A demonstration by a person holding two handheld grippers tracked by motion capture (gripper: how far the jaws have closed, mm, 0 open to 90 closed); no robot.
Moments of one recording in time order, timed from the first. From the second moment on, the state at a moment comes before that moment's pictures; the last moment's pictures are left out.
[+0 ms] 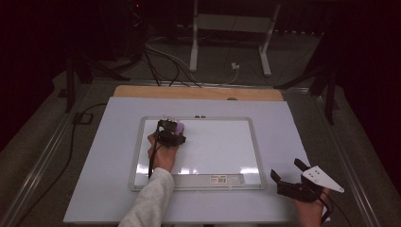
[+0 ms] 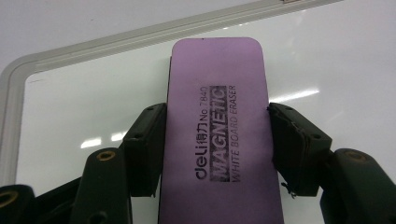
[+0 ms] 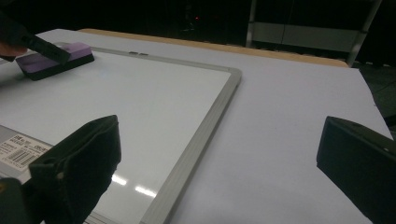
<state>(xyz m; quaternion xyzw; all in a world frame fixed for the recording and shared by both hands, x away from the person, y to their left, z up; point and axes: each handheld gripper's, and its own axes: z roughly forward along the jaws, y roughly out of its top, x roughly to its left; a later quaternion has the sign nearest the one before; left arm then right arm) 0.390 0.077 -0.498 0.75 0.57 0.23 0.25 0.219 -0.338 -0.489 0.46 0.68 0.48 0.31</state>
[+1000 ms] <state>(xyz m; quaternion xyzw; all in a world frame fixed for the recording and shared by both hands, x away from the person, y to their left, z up) 0.361 0.083 -0.497 0.78 0.49 0.27 0.27 0.218 -0.339 -0.489 0.46 0.68 0.48 0.31</state>
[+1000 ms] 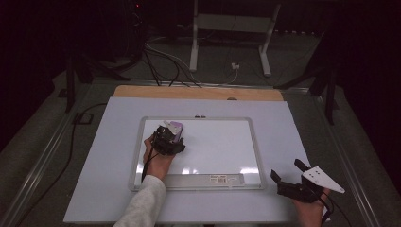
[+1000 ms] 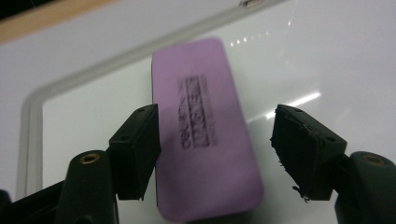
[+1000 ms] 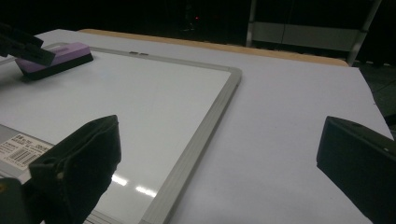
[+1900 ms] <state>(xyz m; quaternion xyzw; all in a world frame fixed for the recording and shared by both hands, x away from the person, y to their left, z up) 0.361 0.110 -0.489 0.74 0.54 0.28 0.29 0.218 -0.339 -0.489 0.46 0.68 0.48 0.31</state>
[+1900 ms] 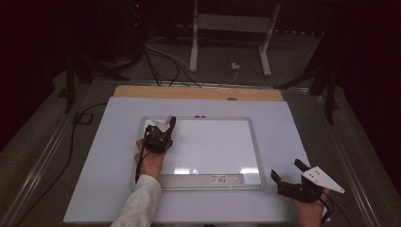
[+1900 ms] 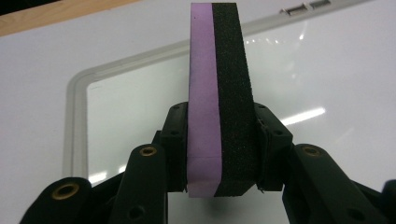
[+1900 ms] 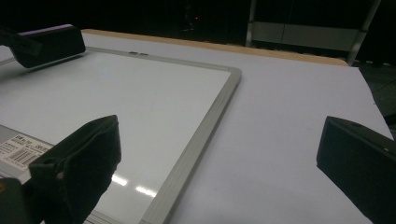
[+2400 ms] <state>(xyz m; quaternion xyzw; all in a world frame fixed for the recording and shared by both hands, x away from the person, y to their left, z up) 0.358 0.121 -0.478 0.71 0.56 0.28 0.31 0.218 -0.339 -0.489 0.46 0.68 0.48 0.31</state>
